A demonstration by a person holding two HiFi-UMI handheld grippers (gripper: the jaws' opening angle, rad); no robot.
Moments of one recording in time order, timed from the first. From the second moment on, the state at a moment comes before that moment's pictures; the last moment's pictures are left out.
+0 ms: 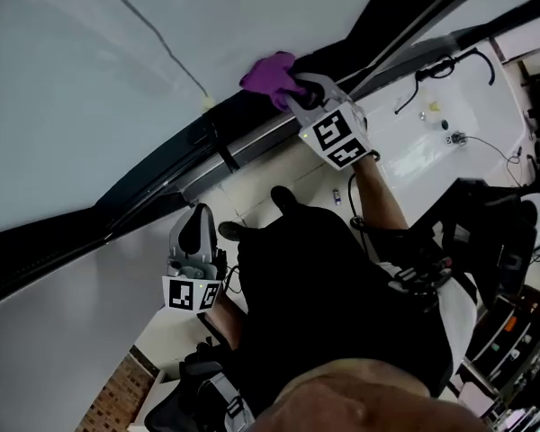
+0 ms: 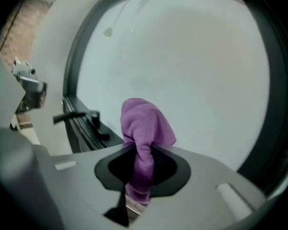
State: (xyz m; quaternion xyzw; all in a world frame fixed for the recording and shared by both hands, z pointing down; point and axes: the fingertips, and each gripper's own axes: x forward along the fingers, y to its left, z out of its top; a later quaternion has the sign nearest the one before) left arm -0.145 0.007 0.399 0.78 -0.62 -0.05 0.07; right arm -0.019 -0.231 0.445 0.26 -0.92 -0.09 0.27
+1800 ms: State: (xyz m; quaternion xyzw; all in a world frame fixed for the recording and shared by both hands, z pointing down) left arm -0.135 0.002 0.399 0.79 -0.61 -0.05 0.07; right arm 0.116 -0.388 0.519 0.39 -0.62 -0.31 0.60
